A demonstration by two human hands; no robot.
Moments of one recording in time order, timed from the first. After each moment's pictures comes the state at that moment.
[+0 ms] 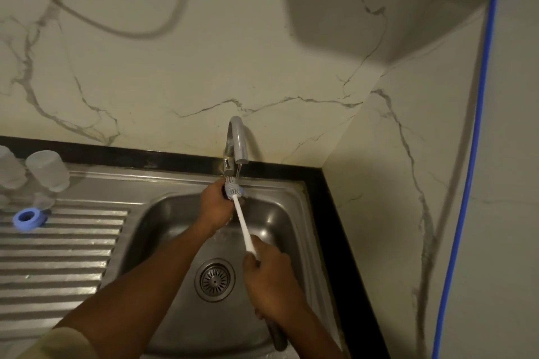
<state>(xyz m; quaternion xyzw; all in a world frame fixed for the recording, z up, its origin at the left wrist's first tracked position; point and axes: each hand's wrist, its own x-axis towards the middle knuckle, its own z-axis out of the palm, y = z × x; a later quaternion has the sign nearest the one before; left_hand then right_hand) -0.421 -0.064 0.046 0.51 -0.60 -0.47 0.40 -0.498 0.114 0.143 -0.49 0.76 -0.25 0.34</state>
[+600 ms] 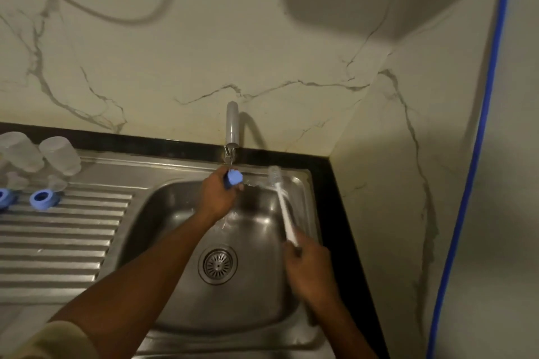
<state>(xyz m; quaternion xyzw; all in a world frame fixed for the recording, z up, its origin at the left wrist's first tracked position) -0.437 -0.049 0.050 0.55 -0.62 -0.42 0.38 -0.592 0.128 0.101 -0.48 0.79 -0.27 0.28</state>
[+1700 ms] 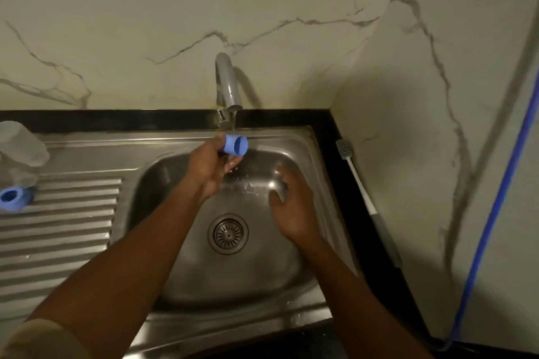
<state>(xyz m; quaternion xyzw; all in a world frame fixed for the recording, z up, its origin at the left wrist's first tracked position) -0.420 -0.077 0.035 0.43 -0.22 -0.76 0.43 -0.556 0.064 0.042 -0.53 0.75 -0.36 0.19</state>
